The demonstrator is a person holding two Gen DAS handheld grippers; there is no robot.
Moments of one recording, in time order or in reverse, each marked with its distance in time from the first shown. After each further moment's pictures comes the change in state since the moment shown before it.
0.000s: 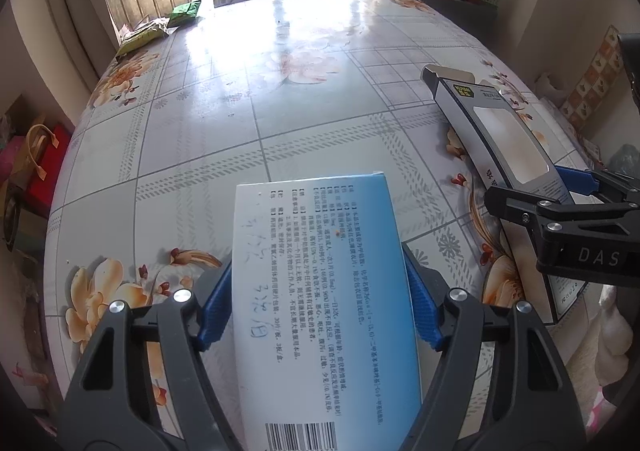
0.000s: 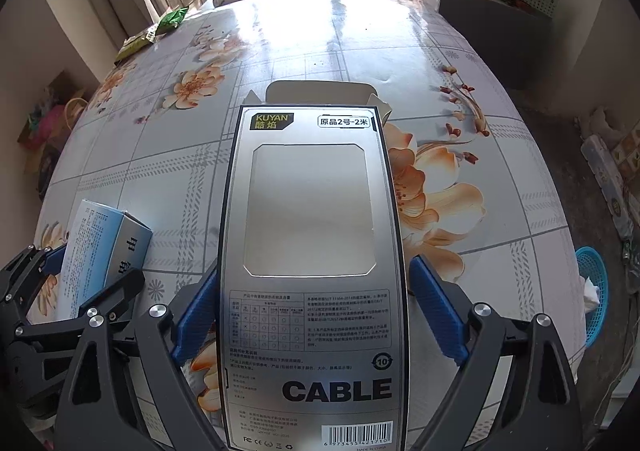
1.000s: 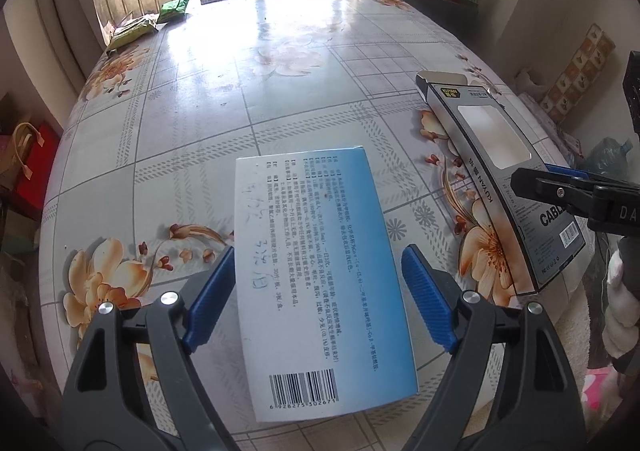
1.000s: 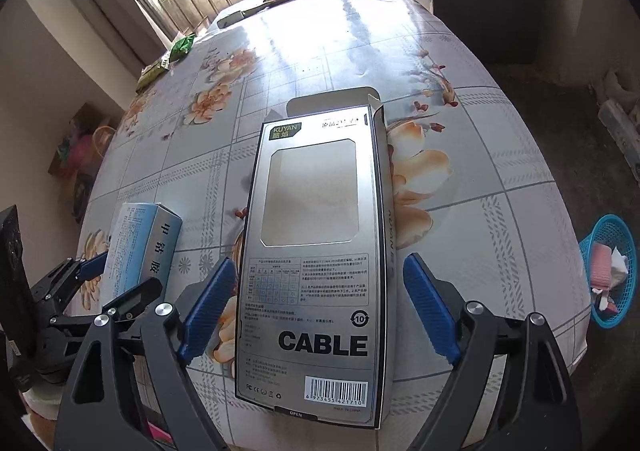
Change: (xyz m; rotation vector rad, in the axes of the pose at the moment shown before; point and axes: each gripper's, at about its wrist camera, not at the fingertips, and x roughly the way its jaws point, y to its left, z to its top) left arm -0.018 0.002 -0.015 0.007 0.011 -0.073; right arm -0.028 -0.029 -0.017 0.090 -0.009 0.140
